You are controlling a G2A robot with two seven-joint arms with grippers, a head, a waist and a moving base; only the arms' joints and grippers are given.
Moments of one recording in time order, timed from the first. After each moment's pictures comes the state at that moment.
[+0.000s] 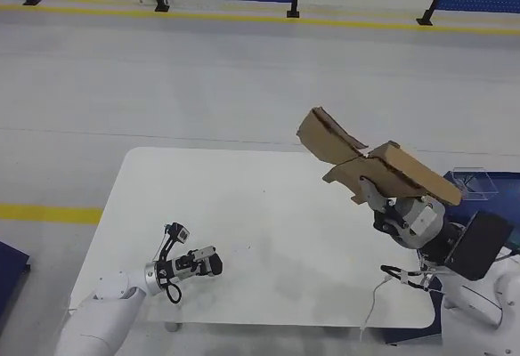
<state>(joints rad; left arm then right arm) 1.01 -1.19 -1.10 -0.91 -0.64 -0.58 -1.24 -1.34 -1.26 1.75 -2.16 -1.11 -0.88 -0.02</state>
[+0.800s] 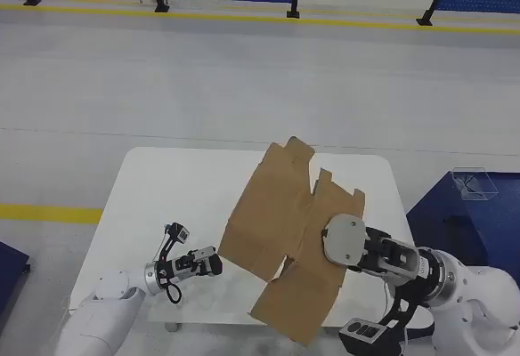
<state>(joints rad) 1.01 -1.19 -1.10 -0.91 -0.64 -0.58 -1.24 -1.41 -1.20 1.63 -2.26 -2.56 -0.08 -1.04</state>
